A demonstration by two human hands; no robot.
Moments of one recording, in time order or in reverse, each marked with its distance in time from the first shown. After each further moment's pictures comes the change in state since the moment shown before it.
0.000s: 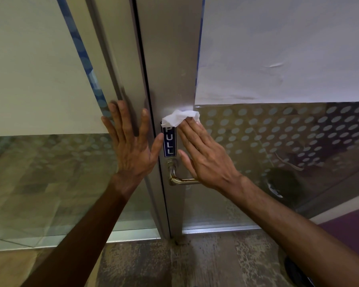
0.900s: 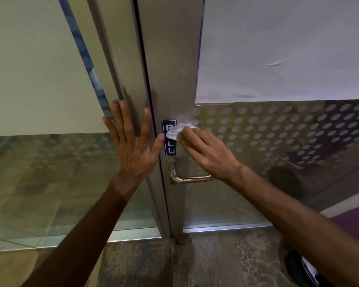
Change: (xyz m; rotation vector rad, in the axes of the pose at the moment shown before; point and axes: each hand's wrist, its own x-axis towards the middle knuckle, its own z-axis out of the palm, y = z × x) left_hand -0.002 0.000 -0.005 -0.005 -0.037 0.003; right_hand -0.005 0.022 0.001 -0.117 0.066 -0.288
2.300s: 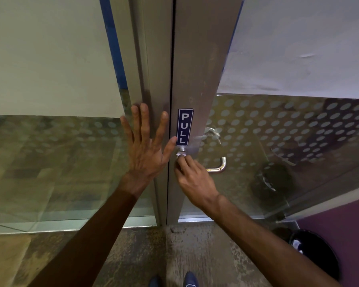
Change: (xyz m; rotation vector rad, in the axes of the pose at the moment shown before) left_hand -0.037 0.001 -0.002 -0.044 -0.125 -0.025; right_hand -0.001 -0.113 0.015 0.106 -0.346 0.252
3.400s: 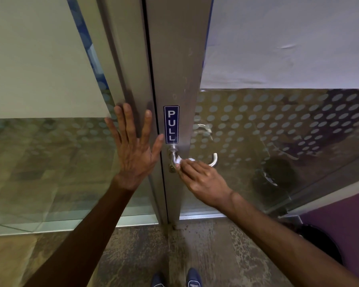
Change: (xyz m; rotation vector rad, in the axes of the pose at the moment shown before) left_hand -0.006 0.002 0.004 0.053 0.053 -0.028; right_hand -0.040 0.041 -0.003 0.045 0.192 -0.217
